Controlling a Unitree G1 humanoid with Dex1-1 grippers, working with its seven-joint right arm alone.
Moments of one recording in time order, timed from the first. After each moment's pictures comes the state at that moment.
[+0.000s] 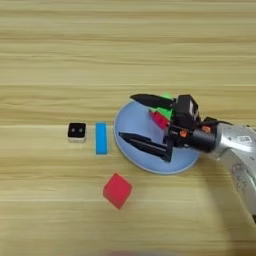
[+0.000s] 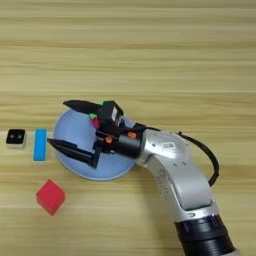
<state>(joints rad) -0.13 -0.39 0.07 -0.19 0.42 0.17 1.00</state>
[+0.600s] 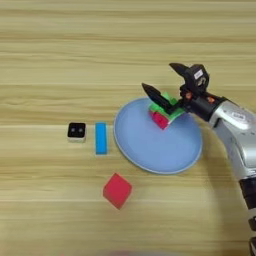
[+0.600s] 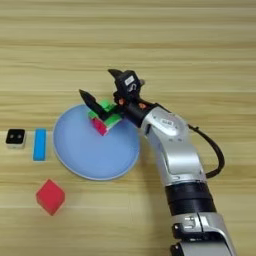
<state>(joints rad) -0.33 -0.33 -0.01 0.23 0.14 0.02 0.59</state>
